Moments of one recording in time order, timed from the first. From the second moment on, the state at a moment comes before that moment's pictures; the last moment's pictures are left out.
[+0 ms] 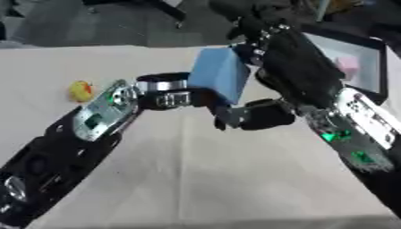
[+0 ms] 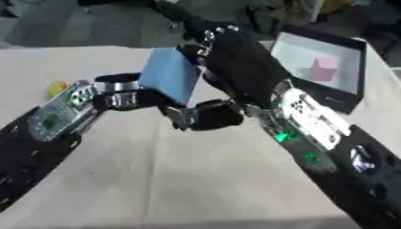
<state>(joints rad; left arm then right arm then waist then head) -0.88 0.29 -0.64 -1.34 0.40 -0.29 -0.83 -0.56 -0.52 0.50 -1.98 1.01 -0.06 -0.07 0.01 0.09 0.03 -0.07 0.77</state>
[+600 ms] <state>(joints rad) -0.84 0.31 -0.68 -1.28 0.27 -0.39 -0.73 -0.56 -0.53 0.48 -1.98 1.04 -0.02 -0.12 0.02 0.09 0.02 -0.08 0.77</state>
